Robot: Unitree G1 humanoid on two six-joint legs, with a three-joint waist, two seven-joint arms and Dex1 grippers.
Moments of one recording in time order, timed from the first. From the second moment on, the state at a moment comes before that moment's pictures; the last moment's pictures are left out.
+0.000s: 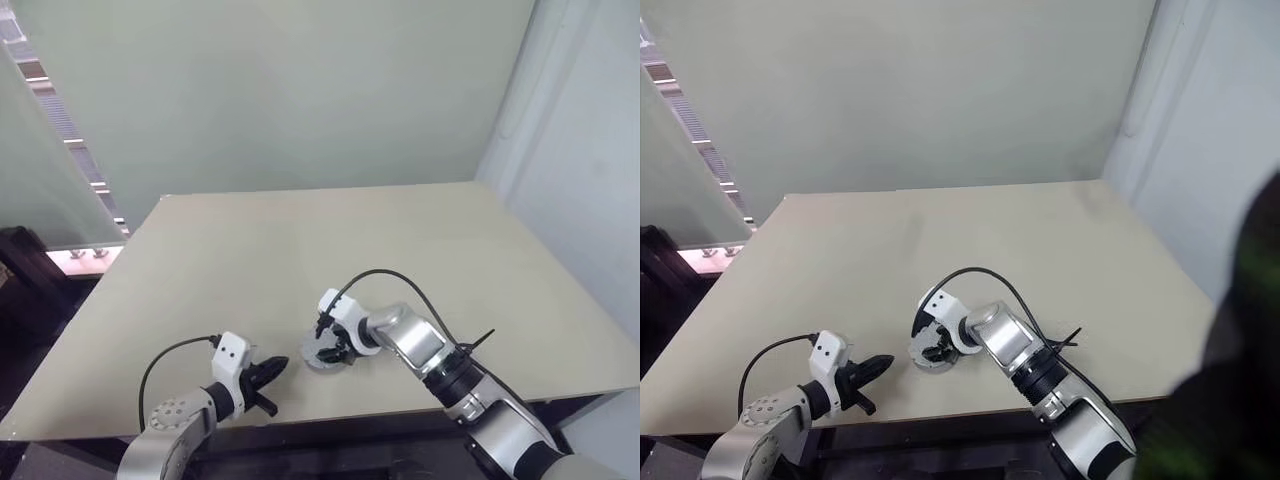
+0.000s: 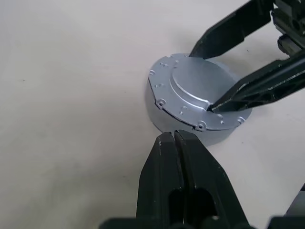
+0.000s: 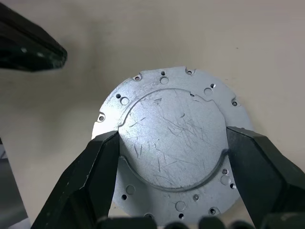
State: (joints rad) left arm 0.19 0.44 0.04 -0.20 -0.37 0.45 -0.64; right arm -0.66 -0.07 0.56 0.28 -0.06 0.89 0.72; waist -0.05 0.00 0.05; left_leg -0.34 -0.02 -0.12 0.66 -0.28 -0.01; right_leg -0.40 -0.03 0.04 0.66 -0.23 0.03
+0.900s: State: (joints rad) left arm 0.15 0.46 0.10 -0.15 -0.37 0.44 -0.65; right arm -0.70 -0.10 0.64 0.30 -0.08 0.91 0.77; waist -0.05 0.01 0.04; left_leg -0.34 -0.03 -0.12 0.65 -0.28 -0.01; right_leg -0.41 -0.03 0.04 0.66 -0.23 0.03
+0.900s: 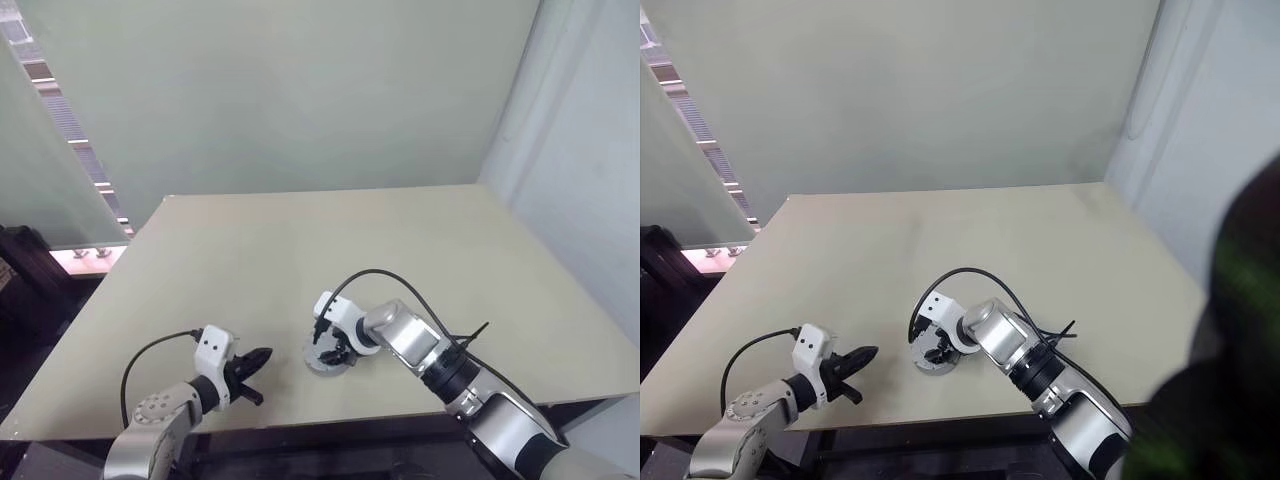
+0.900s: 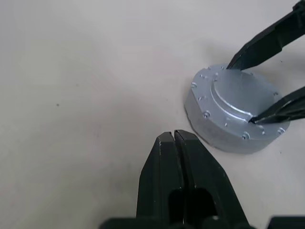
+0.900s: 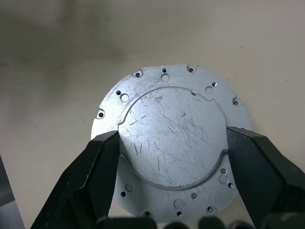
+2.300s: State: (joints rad) left arm -0.11 0.33 -0.12 0.19 -0.20 0.29 -0.68; right arm -0.66 -0.13 0.61 0.28 -0.06 0.85 0.79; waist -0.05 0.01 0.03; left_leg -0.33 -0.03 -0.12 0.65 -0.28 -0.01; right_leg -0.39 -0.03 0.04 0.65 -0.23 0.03
